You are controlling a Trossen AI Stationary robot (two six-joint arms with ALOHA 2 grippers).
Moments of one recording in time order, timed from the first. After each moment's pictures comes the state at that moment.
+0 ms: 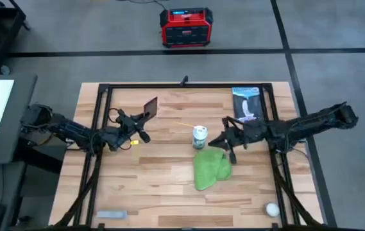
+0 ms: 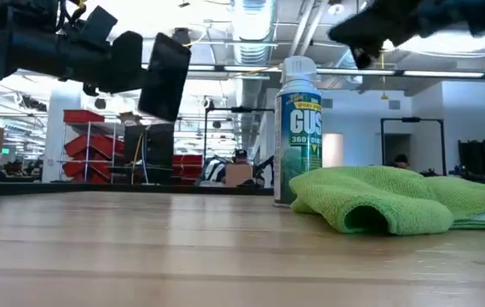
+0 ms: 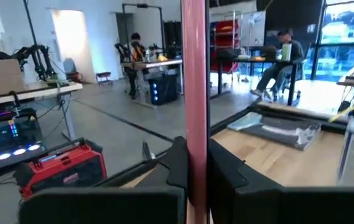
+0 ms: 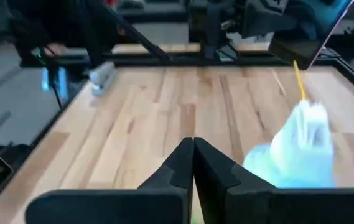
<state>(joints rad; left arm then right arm) -0.14 1.11 0.19 1.00 -0.95 0.07 0.12 1.07 0.68 0.07 0.02 0.02</state>
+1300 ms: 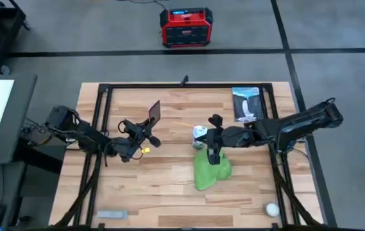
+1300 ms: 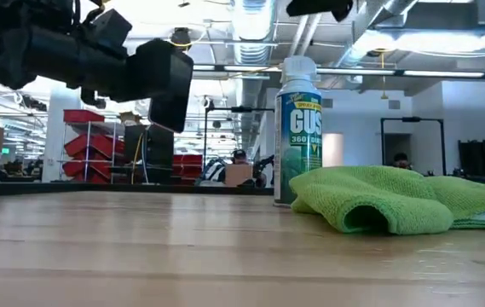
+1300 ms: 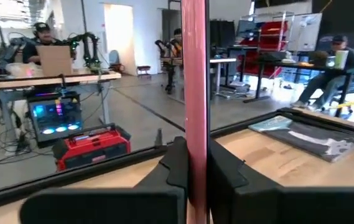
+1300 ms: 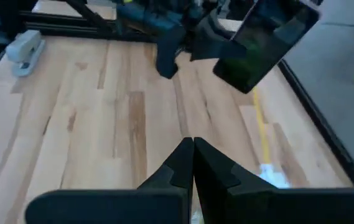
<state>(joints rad) -0.30 1.54 0.34 1.30 -1.29 0.02 0.22 1.35 1.16 -0.39 0.40 0.04</state>
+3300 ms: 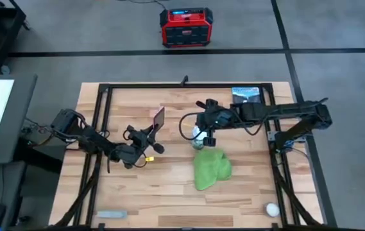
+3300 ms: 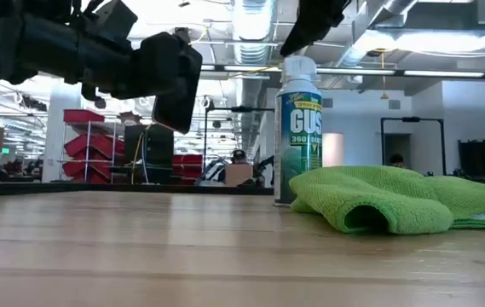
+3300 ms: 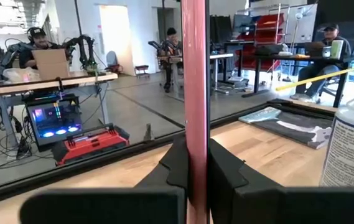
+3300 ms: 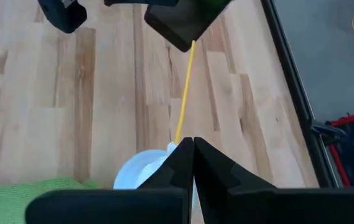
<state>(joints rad) -0.37 1.64 0.42 1.27 -1.37 0.03 0.02 1.50 1.38 -0.68 0.26 -0.08</state>
